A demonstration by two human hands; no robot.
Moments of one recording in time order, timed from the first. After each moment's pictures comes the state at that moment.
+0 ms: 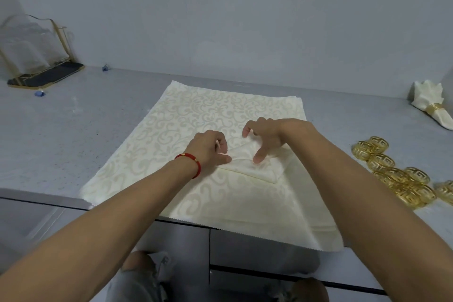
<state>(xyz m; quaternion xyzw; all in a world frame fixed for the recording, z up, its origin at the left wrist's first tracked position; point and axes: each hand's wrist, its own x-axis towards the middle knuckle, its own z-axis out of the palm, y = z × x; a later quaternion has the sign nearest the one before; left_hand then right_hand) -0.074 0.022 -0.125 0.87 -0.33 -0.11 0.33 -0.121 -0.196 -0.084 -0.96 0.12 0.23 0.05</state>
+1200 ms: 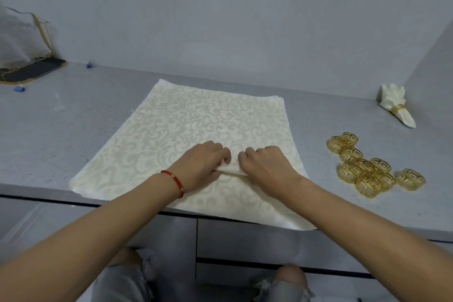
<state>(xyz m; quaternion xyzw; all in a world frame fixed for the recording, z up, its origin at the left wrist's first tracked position) -0.116 0.042 -0.141 0.79 -0.59 0.07 0.16 -0.241 -0.133 -0.122 -0.96 -0.06 -0.11 -0.26</state>
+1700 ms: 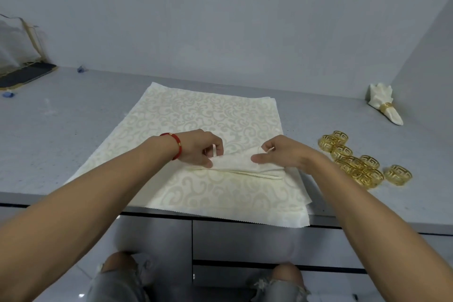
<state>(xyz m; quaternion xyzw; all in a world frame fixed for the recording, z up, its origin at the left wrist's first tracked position) -0.077 0.016 -0.093 0.81 -0.54 -0.20 0.09 -0.248 -0.206 -0.093 -0.89 0.22 0.09 0.38</state>
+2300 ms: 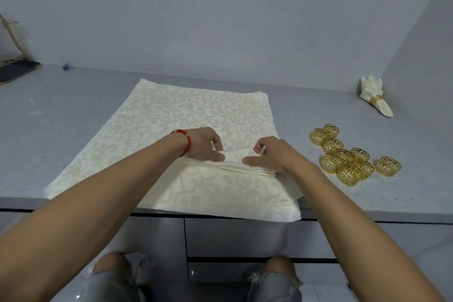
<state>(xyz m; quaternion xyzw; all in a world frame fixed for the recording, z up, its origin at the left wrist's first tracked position) -0.093 -0.017 -0.095 0.85 -0.43 -0.26 0.14 -0.254 -0.194 -0.114 -0.93 0.27 0.02 0.26</state>
